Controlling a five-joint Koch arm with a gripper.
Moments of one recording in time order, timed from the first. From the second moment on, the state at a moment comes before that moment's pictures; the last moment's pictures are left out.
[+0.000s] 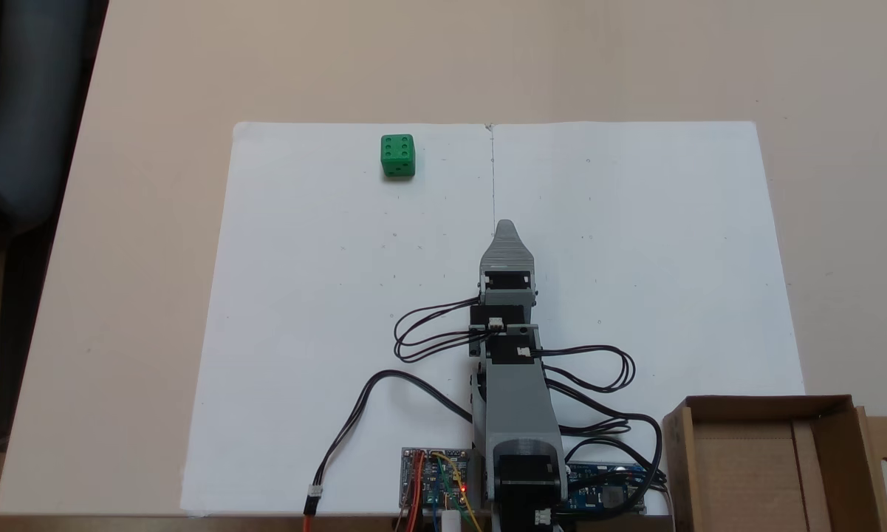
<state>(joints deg) -1.2 129.3 175.9 -30.6 0.9</state>
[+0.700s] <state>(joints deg) 0.2 129.4 174.9 -30.3 0.9</state>
